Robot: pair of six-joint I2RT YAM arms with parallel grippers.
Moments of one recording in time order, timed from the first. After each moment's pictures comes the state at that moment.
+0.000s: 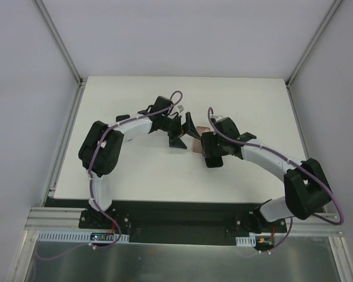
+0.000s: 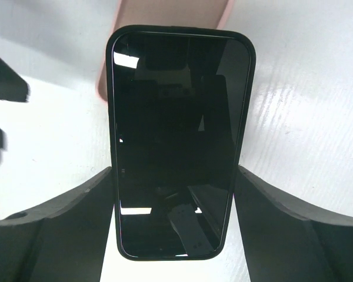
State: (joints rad) left arm -0.52 1.94 1.31 -0.25 0.79 -0.91; right arm 0.56 1.45 0.89 -0.41 0.03 0.33
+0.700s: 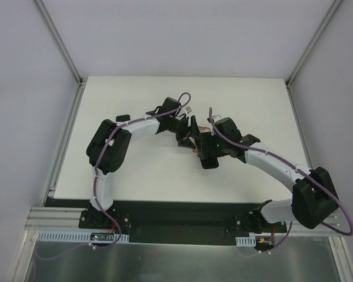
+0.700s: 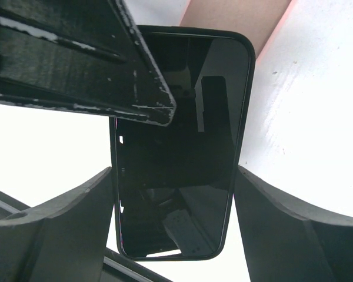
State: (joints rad) left arm -0.59 2.02 1.37 -0.22 0.80 -0.93; right arm 0.62 1.36 0.89 -0.43 -0.05 0.36
